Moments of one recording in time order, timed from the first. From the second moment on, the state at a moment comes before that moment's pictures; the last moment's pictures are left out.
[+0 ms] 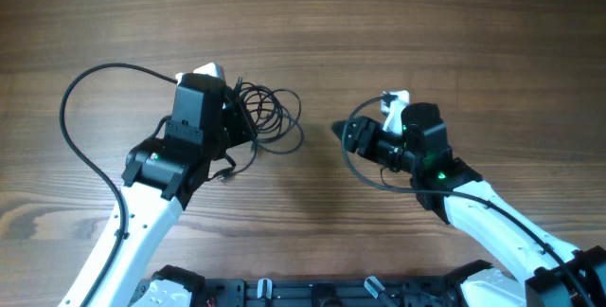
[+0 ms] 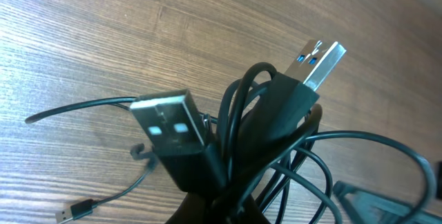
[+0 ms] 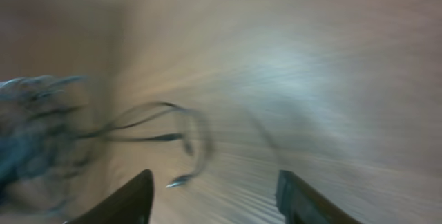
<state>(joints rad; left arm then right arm) -0.33 1.16 0.96 -0.65 0.03 -0.64 0.39 1.33 0.51 0.27 -0.50 0.86</state>
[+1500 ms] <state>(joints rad) -0.43 1.16 0.96 -0.60 0.21 -0.60 0.59 1.37 0.73 -0.14 -0.11 0.59</state>
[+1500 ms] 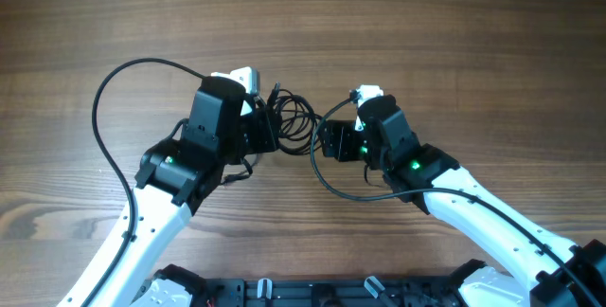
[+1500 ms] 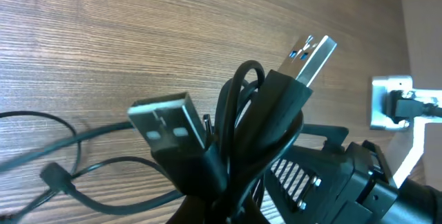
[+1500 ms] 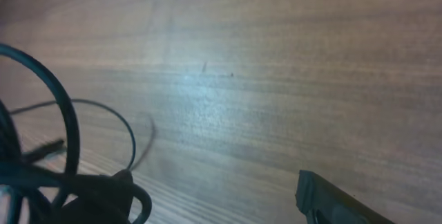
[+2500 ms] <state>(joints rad) -0.45 1.16 0.96 -0.62 0.12 -0.60 0.58 1.25 0.73 -0.20 -0.30 0.66</state>
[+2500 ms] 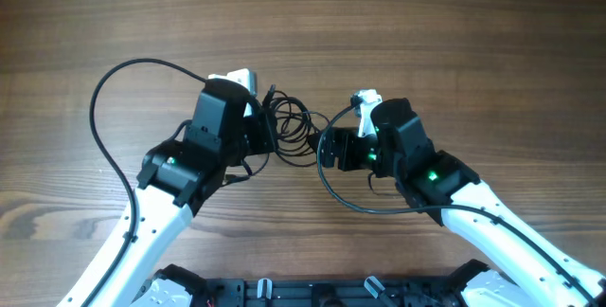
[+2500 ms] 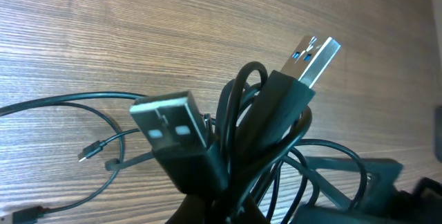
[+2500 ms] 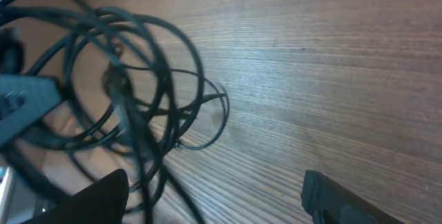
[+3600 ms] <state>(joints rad) -0.48 1.00 0.96 -0.65 0.10 -0.59 0.35 1.36 0.75 -0.43 0.04 0.89</state>
